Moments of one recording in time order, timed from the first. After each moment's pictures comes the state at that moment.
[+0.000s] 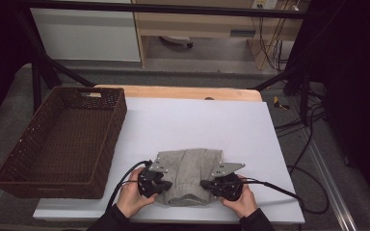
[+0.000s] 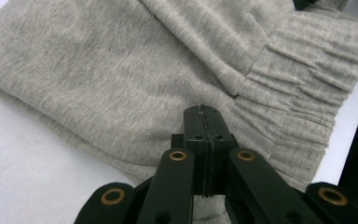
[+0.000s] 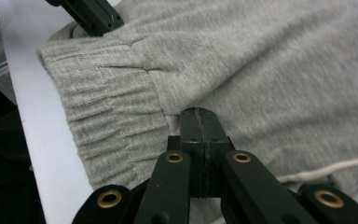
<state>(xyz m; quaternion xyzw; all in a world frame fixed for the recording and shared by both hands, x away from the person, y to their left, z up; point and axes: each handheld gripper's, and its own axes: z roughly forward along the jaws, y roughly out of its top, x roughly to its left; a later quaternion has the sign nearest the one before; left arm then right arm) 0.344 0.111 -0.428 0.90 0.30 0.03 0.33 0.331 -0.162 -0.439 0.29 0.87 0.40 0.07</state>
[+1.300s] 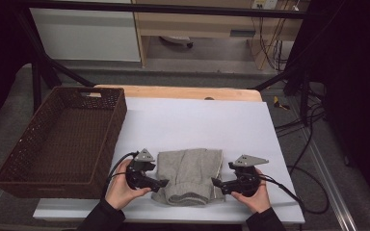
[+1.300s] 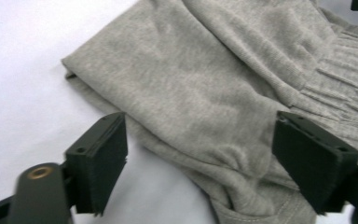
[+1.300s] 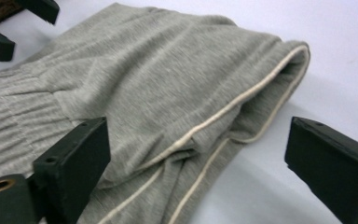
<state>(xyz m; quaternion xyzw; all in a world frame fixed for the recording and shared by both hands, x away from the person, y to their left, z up) 0.365 0.144 -0.421 0.86 0.34 0.04 0.37 0.346 -0.209 -0.434 0.40 0.80 0.43 0.12</state>
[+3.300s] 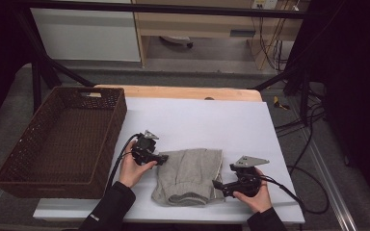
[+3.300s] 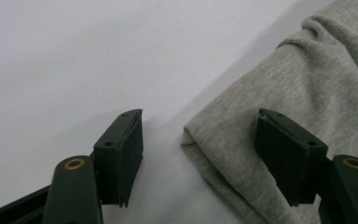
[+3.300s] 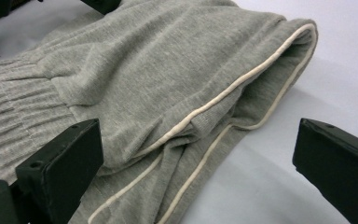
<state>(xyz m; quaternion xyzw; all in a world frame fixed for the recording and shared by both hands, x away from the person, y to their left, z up) 0.439 0.131 -0.439 0.84 0.42 0.09 0.33 0.346 -0.212 -0.439 0.40 0.81 0.43 0.10</state>
